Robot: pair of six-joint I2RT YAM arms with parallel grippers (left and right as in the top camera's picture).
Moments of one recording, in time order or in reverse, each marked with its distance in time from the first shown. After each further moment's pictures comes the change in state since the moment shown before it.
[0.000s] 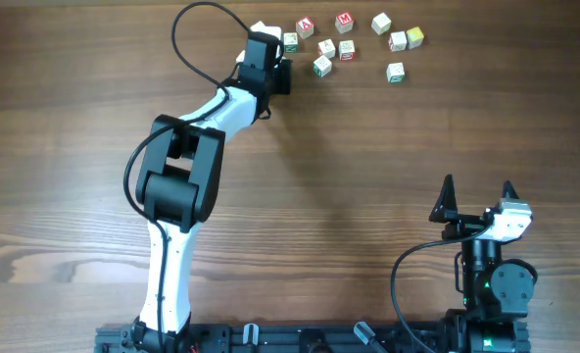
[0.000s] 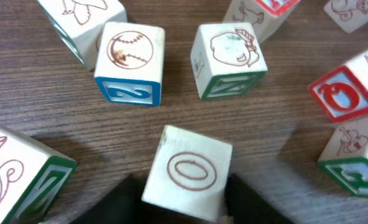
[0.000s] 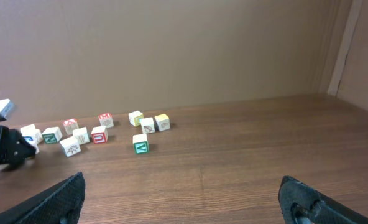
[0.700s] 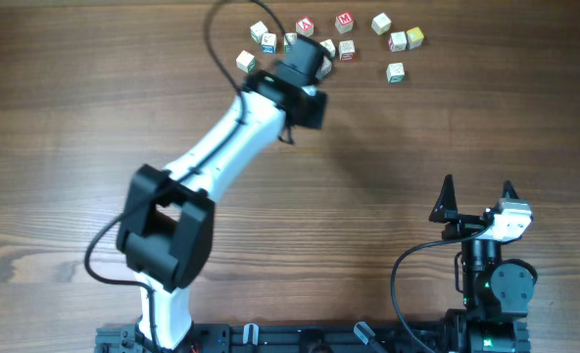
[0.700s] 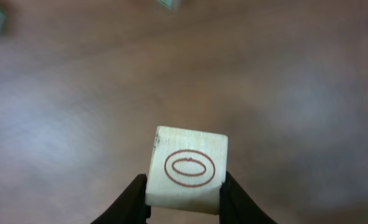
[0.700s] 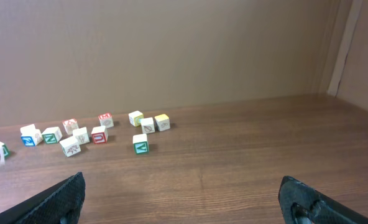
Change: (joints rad) left arm -0.224 -0.357 0.004 -0.704 -0.019 -0.033; right arm 0.000 0.000 0.000 0.000 0.000 0.000
